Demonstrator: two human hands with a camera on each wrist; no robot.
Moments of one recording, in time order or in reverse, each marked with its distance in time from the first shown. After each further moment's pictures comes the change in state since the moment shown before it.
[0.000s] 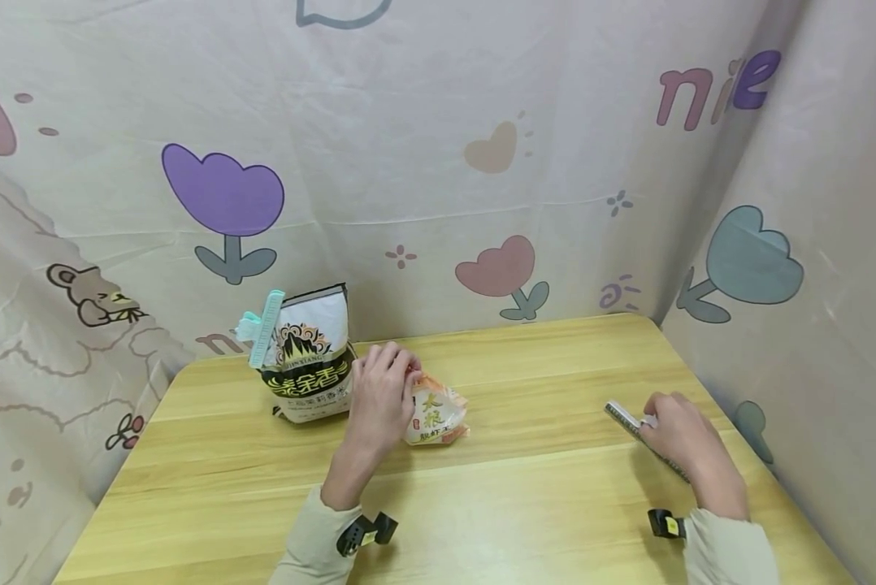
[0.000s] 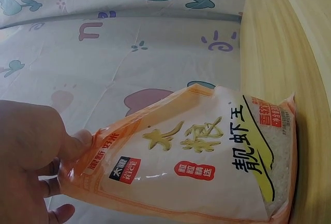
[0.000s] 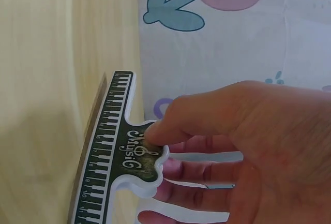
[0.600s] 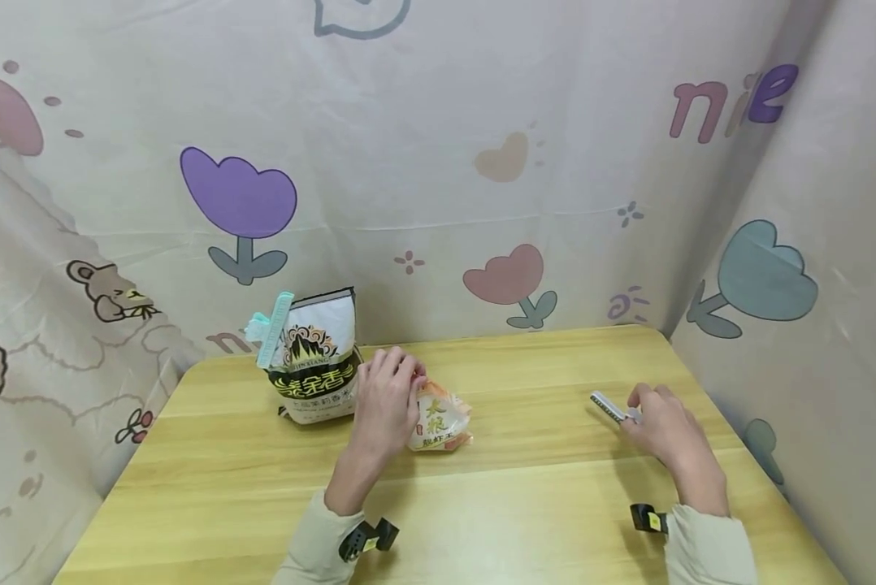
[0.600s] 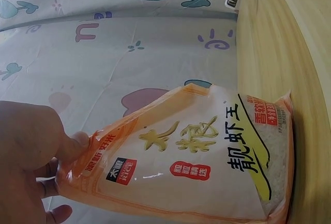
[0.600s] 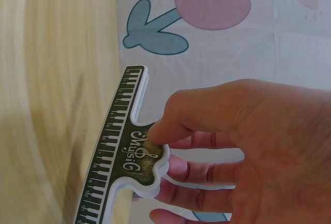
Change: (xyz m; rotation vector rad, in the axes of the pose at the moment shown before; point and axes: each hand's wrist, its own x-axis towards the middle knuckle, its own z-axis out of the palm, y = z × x) left_hand -0.002 0.001 0.002 0.063 0.013 0.008; right_hand 0.020 -0.025 -0.004 0.019 0.029 -0.036
